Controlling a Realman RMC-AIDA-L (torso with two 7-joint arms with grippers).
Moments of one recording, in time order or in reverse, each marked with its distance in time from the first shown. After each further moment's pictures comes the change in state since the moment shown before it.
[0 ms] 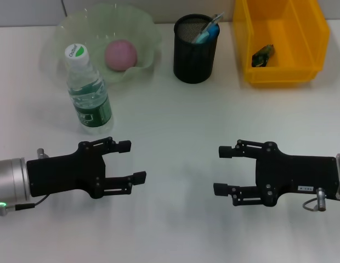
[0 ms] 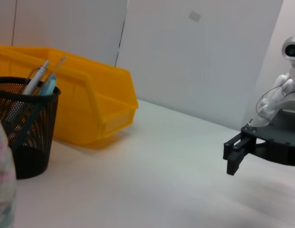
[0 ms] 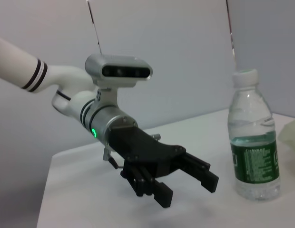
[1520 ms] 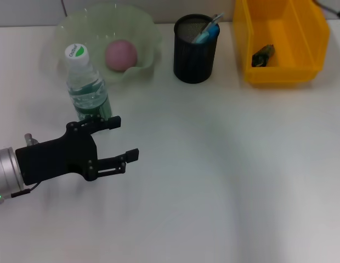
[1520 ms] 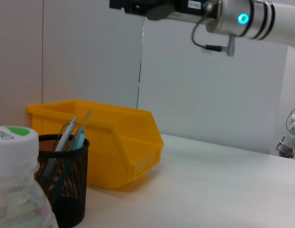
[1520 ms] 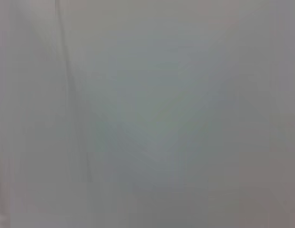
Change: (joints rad) left arm 0.032 -0.009 -0.024 0.022 -0.108 0.006 0.143; right arm -0.015 0.048 -0.127 -0.655 0.410 0.687 0.587
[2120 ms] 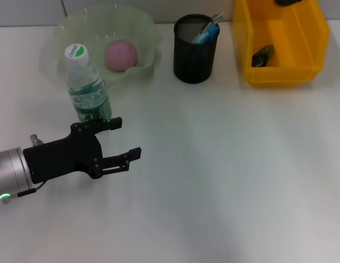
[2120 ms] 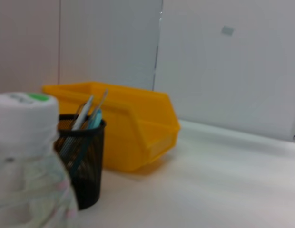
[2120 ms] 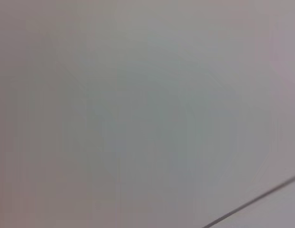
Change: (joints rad) left arm -0.009 -0.013 0.013 -0.019 -0.007 -0.077 0.000; right arm 0.016 0.010 -0.460 -0.222 -0.451 1.063 -0.630
